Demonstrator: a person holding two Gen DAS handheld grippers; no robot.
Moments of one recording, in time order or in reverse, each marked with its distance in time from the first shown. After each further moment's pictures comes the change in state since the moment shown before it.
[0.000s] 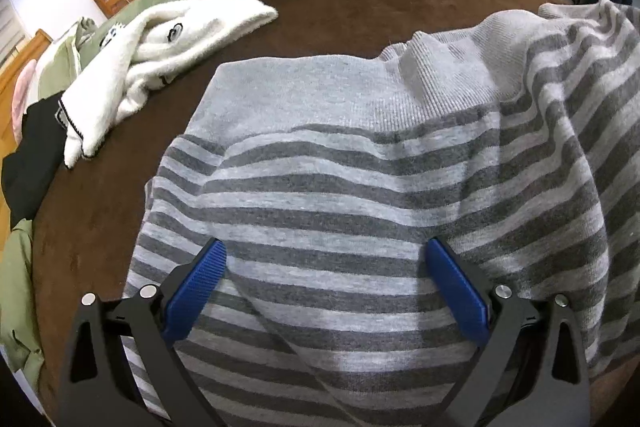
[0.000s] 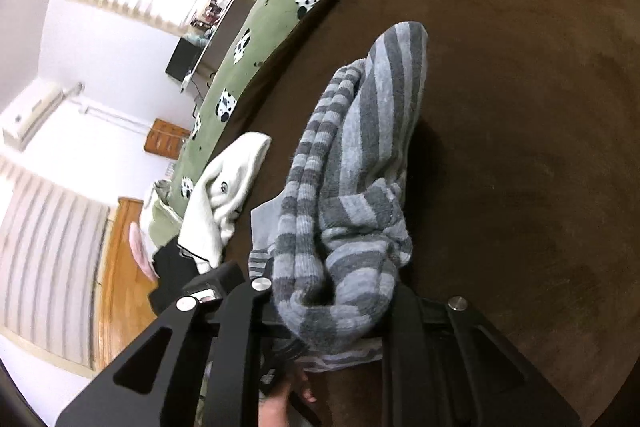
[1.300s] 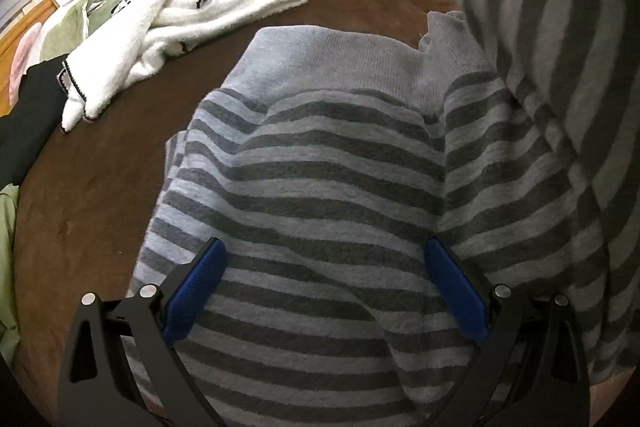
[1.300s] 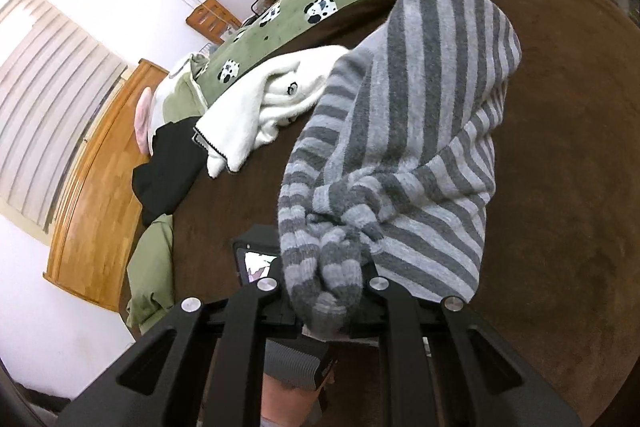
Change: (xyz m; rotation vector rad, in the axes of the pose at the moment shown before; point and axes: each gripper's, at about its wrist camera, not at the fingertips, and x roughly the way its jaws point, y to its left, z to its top) left arm 0.002 0.040 -0.031 -0.086 -0.001 -0.056; right arm 0.060 0.134 -0.045 -0.429 0.241 0.000
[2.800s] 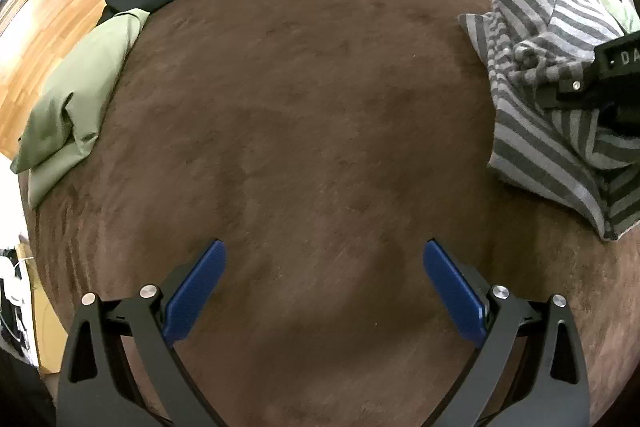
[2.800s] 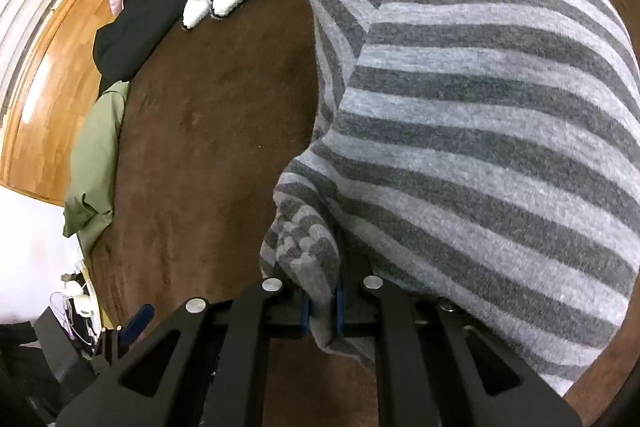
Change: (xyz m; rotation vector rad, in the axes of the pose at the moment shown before) left arm -0.069 0.167 -0.144 -0.363 0.192 0.222; right arm 0.180 0.058 -0.066 -0.213 0.440 -0.110
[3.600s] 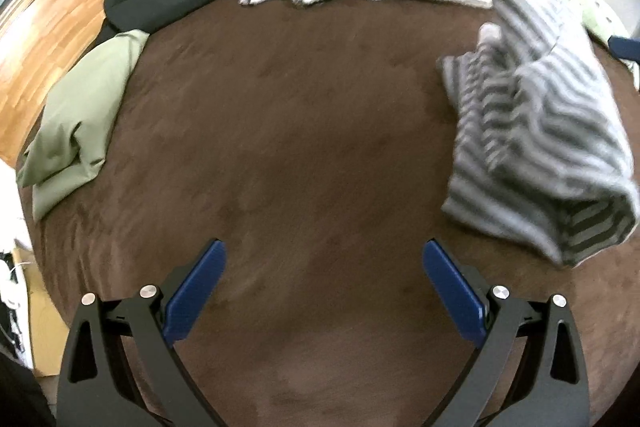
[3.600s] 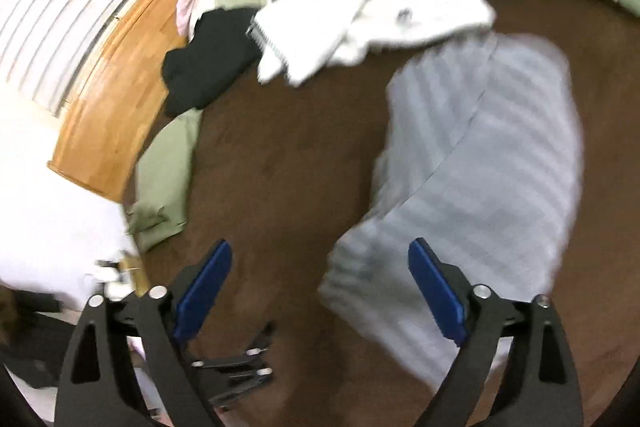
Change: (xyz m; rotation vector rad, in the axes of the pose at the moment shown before) left arm -0.043 -0.009 0.031 -0.016 -0.061 -0.066; right arm -0.135 0.020 0.048 -0.140 -0.122 0.101
